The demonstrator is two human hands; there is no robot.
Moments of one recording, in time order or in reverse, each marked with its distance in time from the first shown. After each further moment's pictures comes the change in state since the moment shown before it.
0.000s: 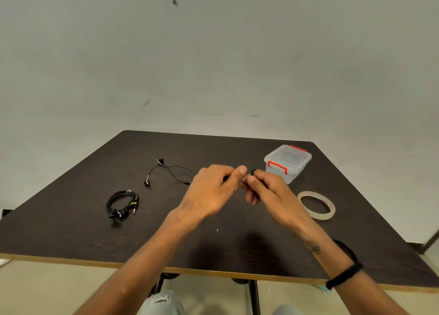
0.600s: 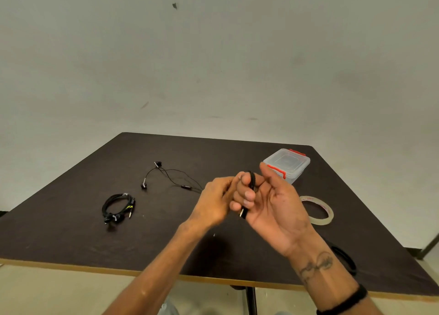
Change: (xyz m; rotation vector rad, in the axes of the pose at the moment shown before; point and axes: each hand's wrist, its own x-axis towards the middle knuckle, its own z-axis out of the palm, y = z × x) left_hand -0.001 -0.013 0.033 -0.336 -0.051 -0.090; right_hand -0.016 -0.043 0.013 1.383 -0.154 0.253
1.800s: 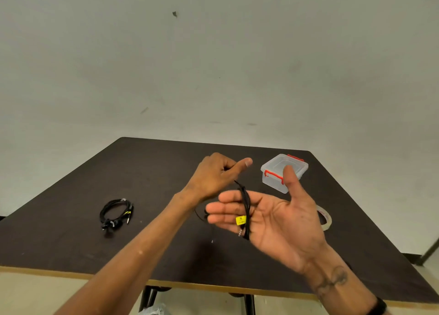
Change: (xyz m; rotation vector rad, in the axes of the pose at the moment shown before) left_hand 0.047 0.032 -0.032 0.212 0.003 0.154; right_hand -0.014 -0.011 -0.017 -0.032 -0.377 0.163
